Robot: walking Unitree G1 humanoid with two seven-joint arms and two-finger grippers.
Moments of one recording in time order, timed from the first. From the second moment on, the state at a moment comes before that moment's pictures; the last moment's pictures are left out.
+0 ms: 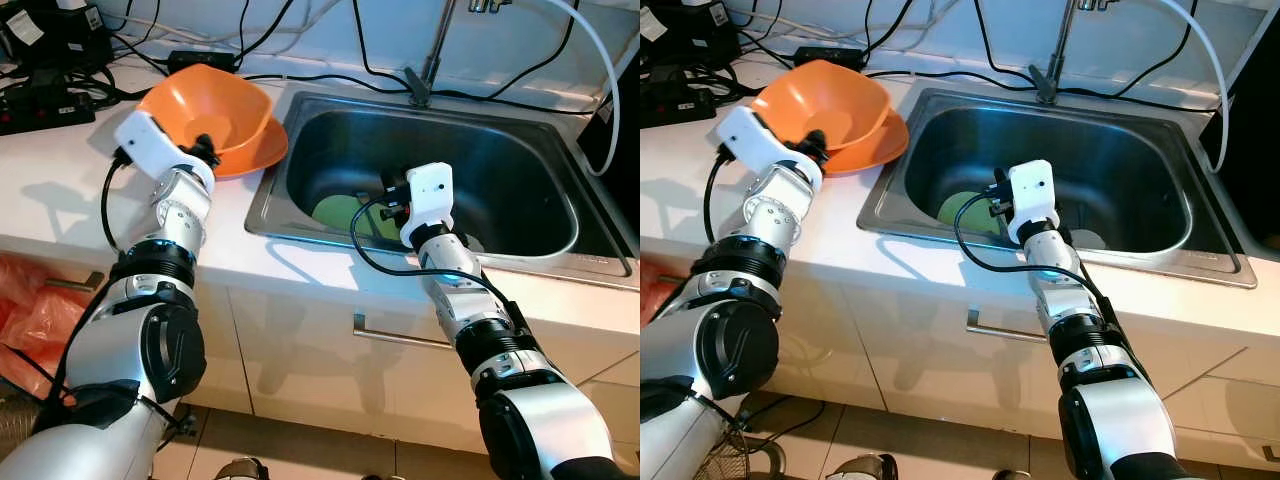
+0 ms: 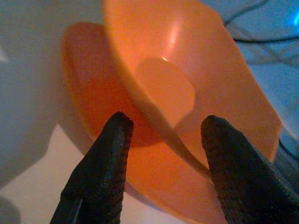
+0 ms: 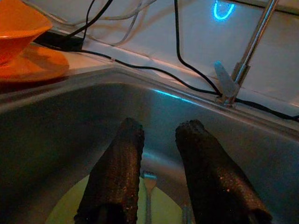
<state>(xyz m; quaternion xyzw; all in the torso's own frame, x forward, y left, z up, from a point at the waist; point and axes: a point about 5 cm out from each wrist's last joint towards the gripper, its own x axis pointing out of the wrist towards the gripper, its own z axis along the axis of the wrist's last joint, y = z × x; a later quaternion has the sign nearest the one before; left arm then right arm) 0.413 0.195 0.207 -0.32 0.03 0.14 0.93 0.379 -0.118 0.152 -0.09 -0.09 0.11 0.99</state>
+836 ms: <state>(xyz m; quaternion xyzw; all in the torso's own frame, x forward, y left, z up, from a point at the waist) 0.415 0.189 0.202 -0.38 0.06 0.16 0.91 0.375 -0.121 0.147 -0.08 -0.09 0.10 0.99</state>
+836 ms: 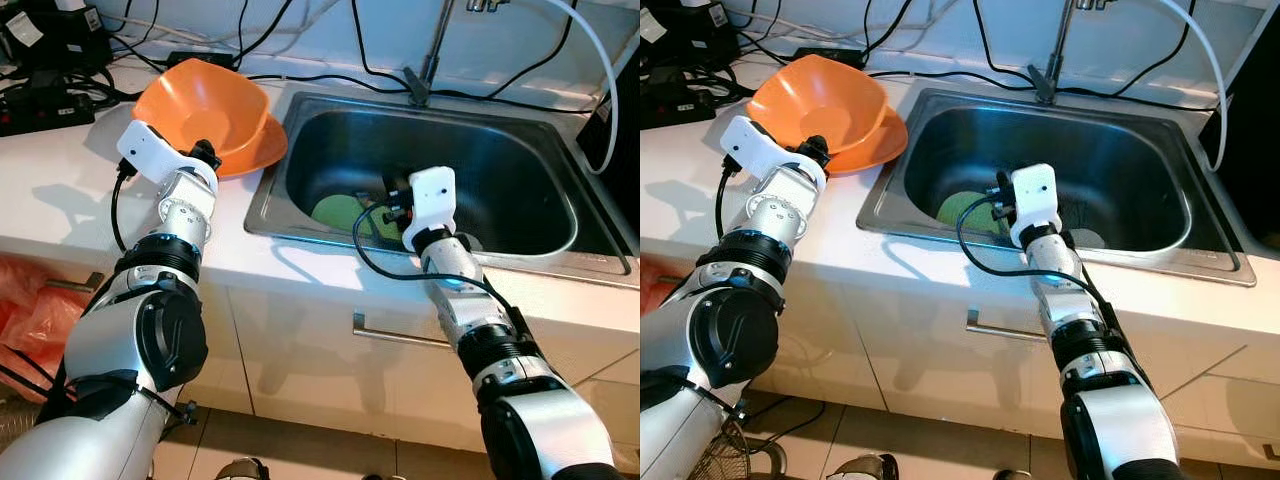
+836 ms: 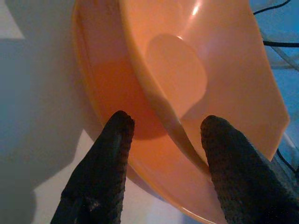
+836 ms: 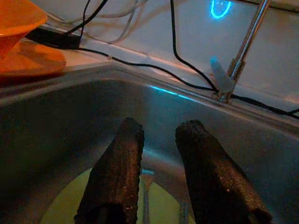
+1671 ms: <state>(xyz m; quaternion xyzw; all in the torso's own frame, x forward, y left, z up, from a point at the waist) 0.414 0.189 0.198 -0.37 0.05 0.18 0.91 0.375 -0.121 0.148 -0.08 -0.09 0.10 0.99</state>
